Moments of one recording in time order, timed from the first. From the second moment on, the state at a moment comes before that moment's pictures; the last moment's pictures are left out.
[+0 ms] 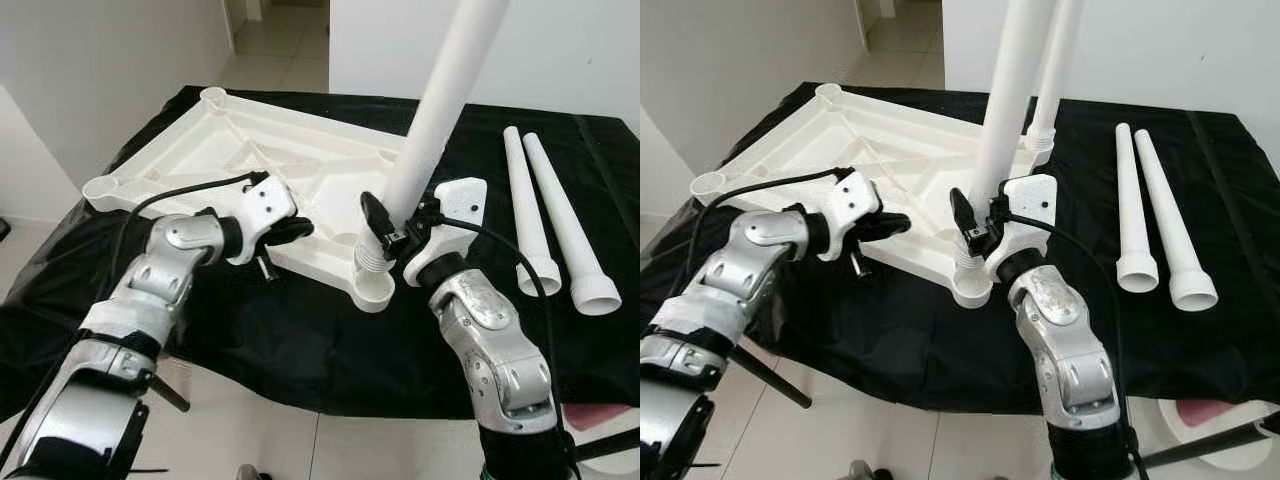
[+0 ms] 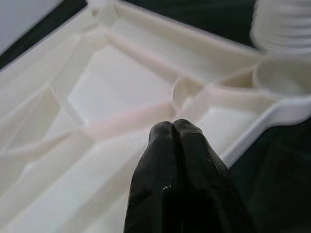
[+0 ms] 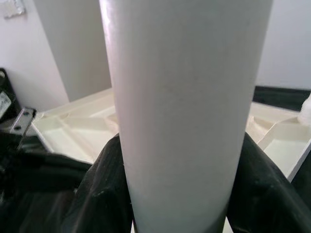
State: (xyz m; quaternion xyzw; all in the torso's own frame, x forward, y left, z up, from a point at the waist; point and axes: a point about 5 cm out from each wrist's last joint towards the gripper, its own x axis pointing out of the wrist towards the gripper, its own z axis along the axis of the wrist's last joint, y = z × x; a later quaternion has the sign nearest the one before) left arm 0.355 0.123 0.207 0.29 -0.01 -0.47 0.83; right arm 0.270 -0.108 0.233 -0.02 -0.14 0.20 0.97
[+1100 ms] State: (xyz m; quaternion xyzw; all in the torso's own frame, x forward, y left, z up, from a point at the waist) left arm 0.342 0.129 0.199 0.30 0.02 -0.46 0.83; right arm 0.268 -0.112 0.200 -0.04 -0.12 0.20 0.97
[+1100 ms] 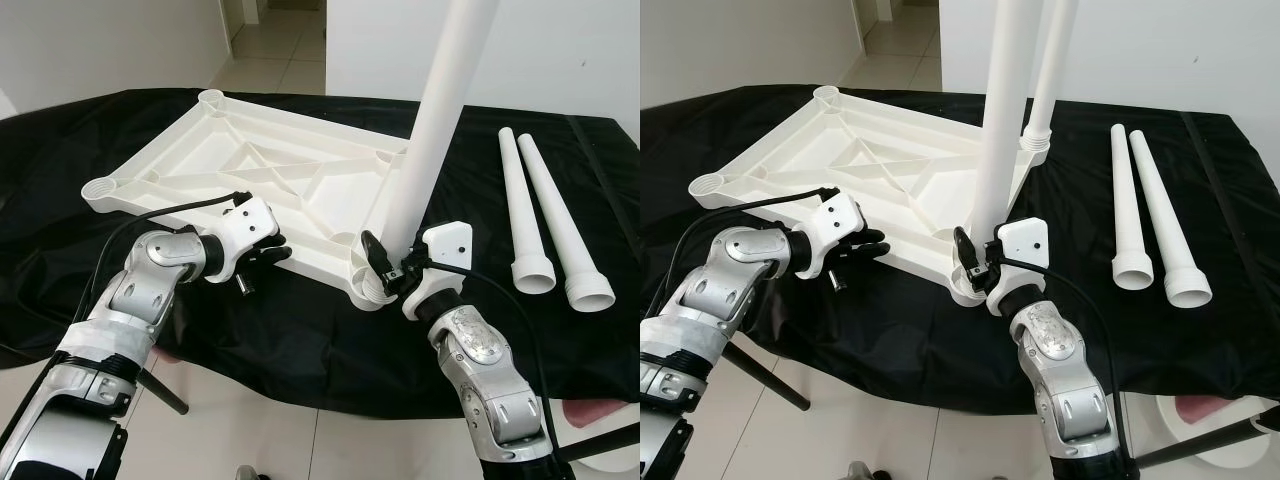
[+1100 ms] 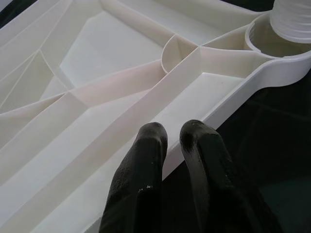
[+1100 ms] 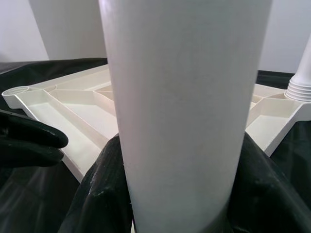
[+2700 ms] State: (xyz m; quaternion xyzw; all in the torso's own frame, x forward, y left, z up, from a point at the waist) left arm 0.303 0.115 0.187 0.20 0.07 -0.56 0.80; right arm 0.279 -0.106 0.185 -0.05 -0.12 0.27 0.95
